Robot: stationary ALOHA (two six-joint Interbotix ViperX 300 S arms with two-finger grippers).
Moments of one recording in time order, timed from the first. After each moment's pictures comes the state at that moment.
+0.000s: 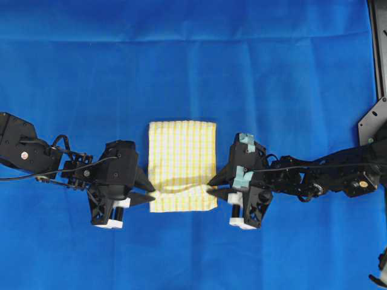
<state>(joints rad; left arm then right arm) -0.27 0.13 0.82 -0.06 -0.27 -0.14 0.33 0.10 0.80 1.00 -0.30 -0.34</state>
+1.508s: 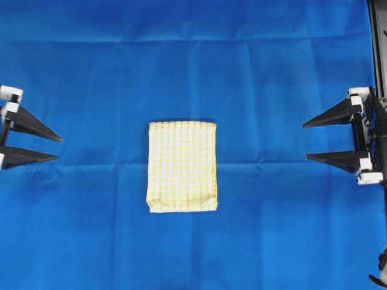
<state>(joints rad) -0.16 -0.94 1.35 -0.05 -0.07 -0.05 0.32 -0.99 1.41 1.00 -0.37 -0.65</state>
